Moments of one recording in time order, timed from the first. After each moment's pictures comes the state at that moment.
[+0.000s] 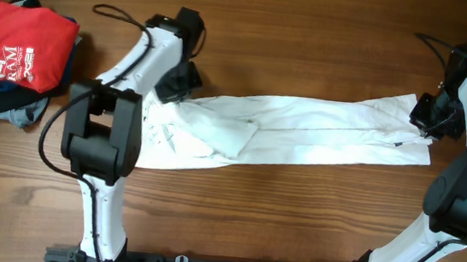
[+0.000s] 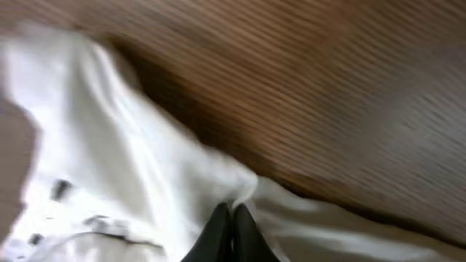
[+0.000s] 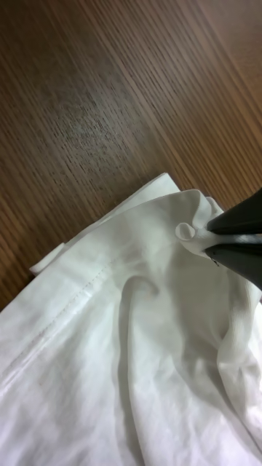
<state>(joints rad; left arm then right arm) -0.25 2.18 1.68 -1.13 -0.05 -0.73 -0.34 1.99 1.55 -1.17 0.21 0.21</state>
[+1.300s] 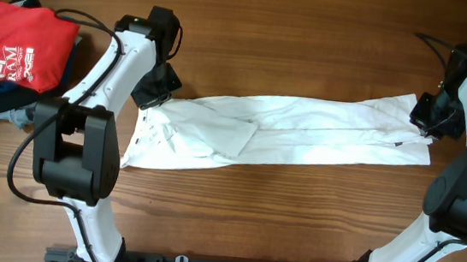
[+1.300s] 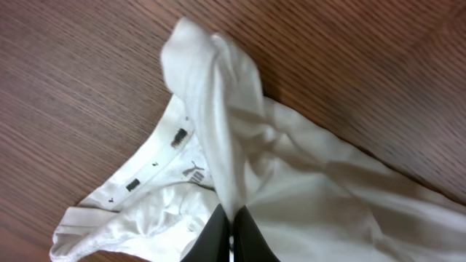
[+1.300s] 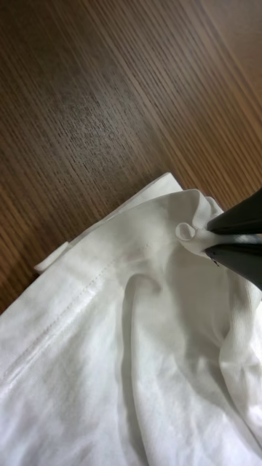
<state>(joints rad) -0.18 2.01 1.55 -1.19 -0.09 -0.78 -0.34 1.99 1.55 -1.16 0.21 0.21</state>
